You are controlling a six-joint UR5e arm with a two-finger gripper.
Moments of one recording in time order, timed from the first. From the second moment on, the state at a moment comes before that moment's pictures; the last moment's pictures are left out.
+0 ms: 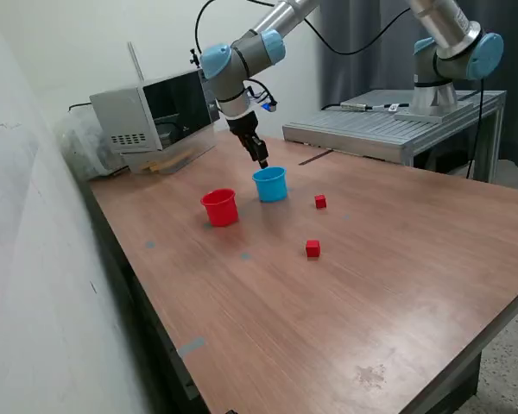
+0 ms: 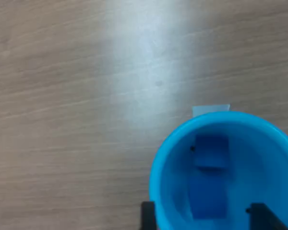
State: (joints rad) arm -0.26 -0.87 1.33 -1.82 -1.79 3.07
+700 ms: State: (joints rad) arm -0.14 -1.04 1.49 -1.82 -1.66 3.18
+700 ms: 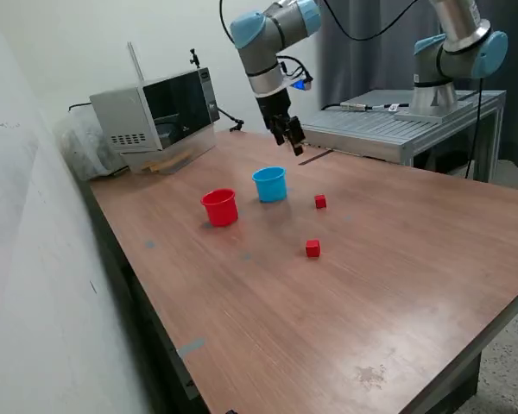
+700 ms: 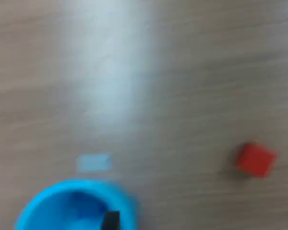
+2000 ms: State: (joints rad) arm -0.09 -0.94 1.68 -2.13 -1.52 3.47
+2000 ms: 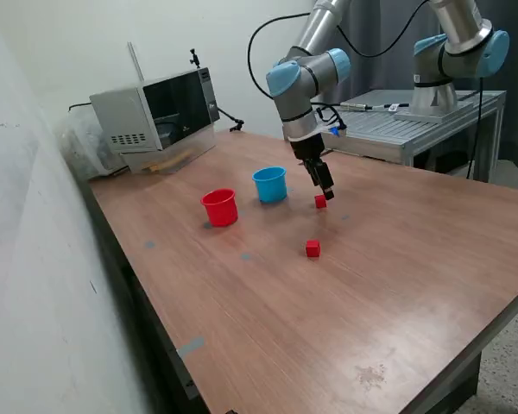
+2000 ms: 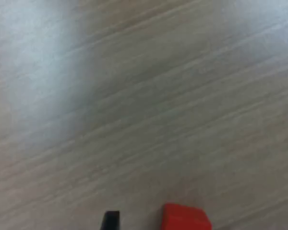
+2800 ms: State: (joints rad) arm -0.09 -0.92 1.69 -2.18 -1.52 3.47
